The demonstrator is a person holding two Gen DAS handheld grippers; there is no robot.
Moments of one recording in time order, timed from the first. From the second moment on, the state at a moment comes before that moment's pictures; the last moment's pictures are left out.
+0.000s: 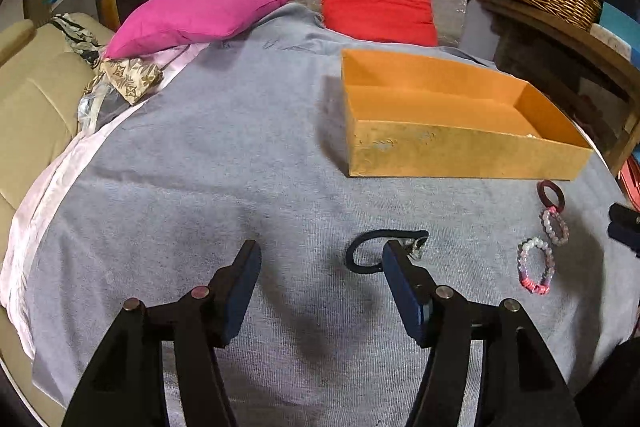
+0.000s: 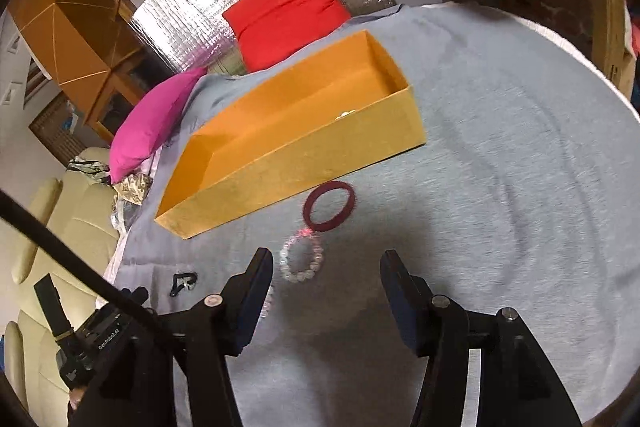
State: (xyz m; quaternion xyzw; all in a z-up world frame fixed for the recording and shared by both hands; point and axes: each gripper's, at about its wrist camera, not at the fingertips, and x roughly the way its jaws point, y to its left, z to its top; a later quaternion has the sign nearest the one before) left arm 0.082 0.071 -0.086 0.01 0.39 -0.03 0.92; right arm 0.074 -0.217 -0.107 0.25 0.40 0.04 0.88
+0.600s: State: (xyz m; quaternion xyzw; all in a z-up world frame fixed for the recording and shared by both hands) left arm 0.076 0.056 -0.084 0.04 0.39 -0.03 0.92; right arm 0.080 -0.166 -0.099 0.18 0.39 0.05 0.90
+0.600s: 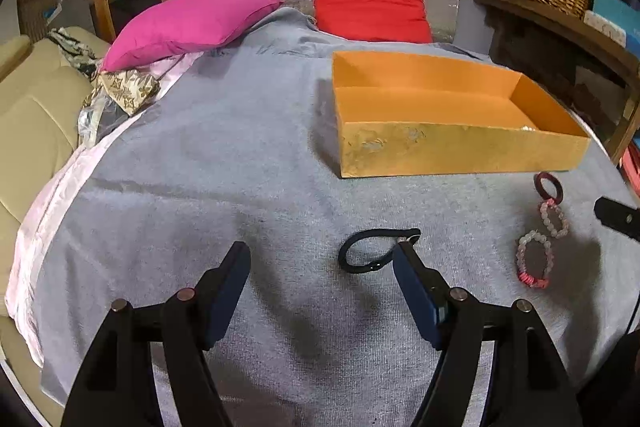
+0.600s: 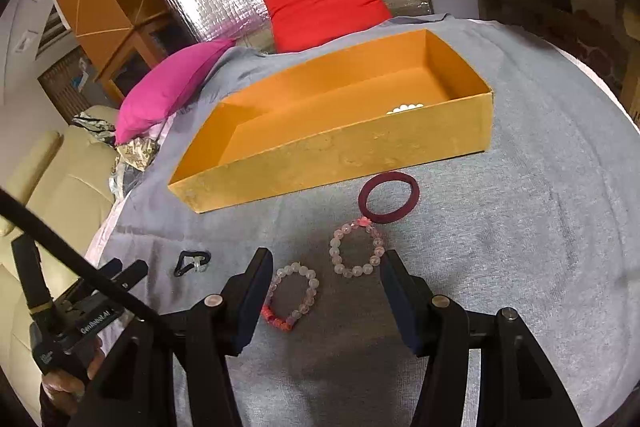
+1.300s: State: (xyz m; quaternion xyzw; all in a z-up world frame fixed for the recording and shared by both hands) left arm 0.072 0.022 -0.082 0.12 0.37 -0.03 0.92; right arm 0.079 -0.183 -0.101 0.18 0.40 0.04 0.90
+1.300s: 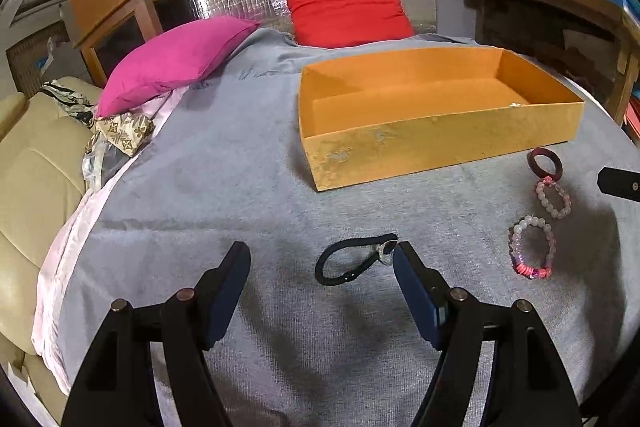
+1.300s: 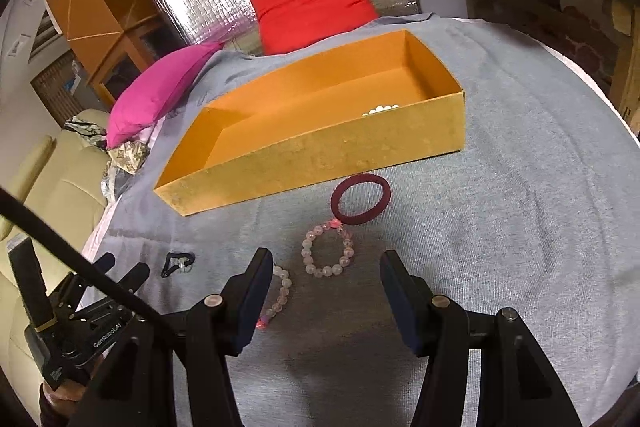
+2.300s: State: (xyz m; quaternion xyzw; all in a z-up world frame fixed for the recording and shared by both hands) left arm 0.085 0.029 -0.096 0.09 0.41 -0.06 0.91; right arm 0.086 -0.189 -0.119 0.18 0.43 0.02 0.88
